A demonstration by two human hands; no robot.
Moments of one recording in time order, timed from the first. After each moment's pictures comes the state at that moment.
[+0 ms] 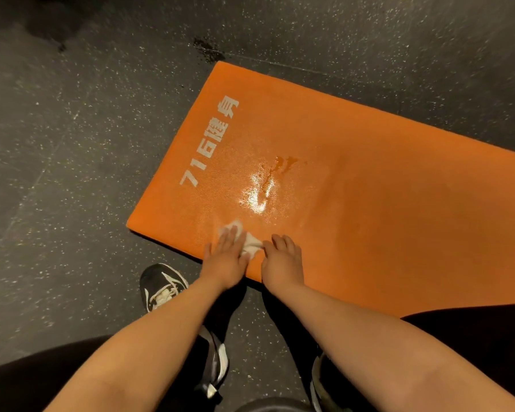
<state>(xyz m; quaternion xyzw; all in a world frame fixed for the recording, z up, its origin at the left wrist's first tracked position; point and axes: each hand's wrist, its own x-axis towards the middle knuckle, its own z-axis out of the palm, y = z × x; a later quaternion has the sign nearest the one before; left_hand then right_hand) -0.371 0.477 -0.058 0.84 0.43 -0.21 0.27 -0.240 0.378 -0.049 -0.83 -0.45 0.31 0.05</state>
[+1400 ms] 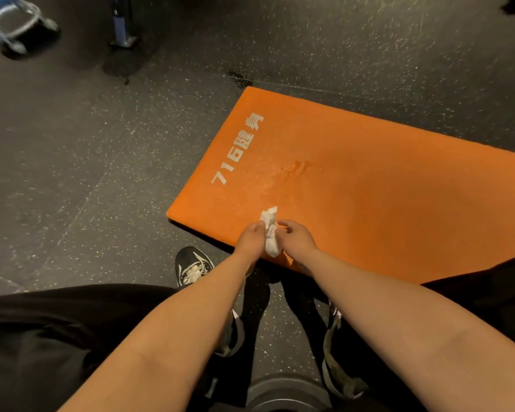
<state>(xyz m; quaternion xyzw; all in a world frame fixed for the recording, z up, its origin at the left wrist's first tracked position) -0.346 0.447 0.018 0.59 0.58 0.05 0.56 -0.238 0.384 0.012 -0.76 -0.23 0.49 0.34</state>
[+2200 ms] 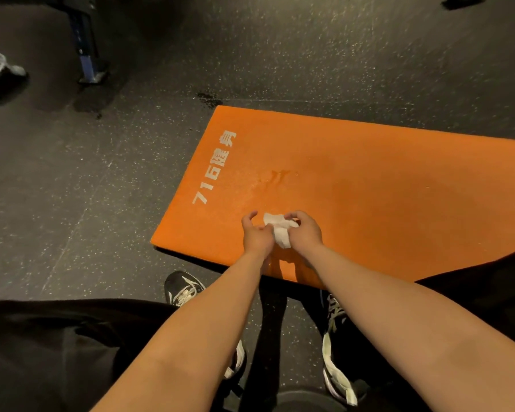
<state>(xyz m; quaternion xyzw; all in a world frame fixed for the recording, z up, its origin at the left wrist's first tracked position) -0.278 0.440 0.022 0.47 0.60 0.16 0.62 -0.187 0.380 0.024 -0.78 -0.12 0.41 0.45</state>
